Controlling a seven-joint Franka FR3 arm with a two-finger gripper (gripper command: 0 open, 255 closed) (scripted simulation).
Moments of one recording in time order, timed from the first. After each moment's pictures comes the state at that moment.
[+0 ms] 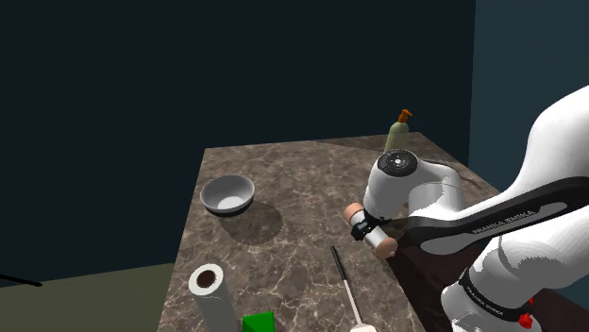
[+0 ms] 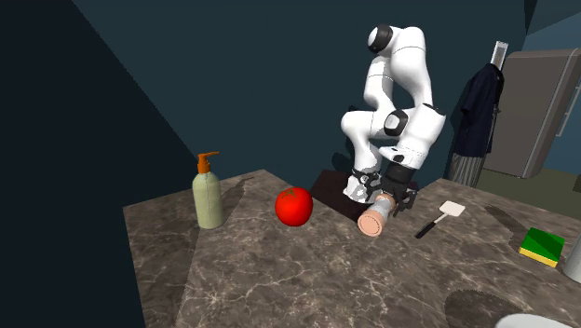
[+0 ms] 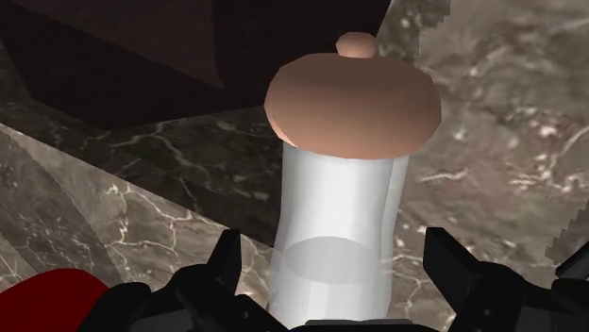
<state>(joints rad) -0.03 -0.54 0.54 -3.04 -0.14 2.57 0.74</state>
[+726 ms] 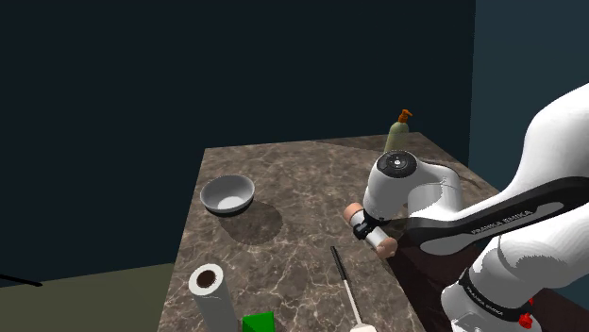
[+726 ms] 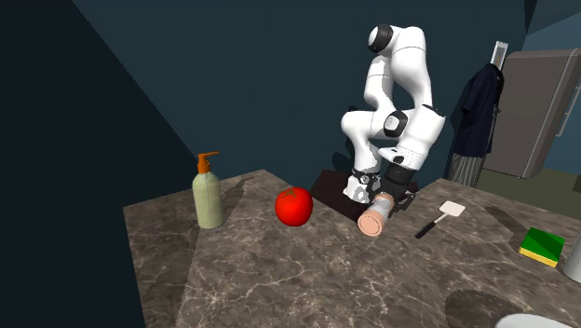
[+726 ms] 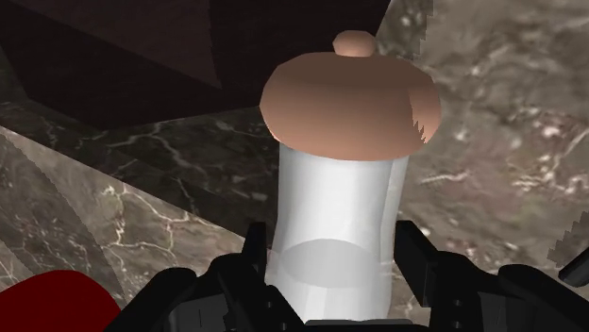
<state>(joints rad) -0.05 -0.52 0.55 -3.04 -0.14 2.58 0.75</state>
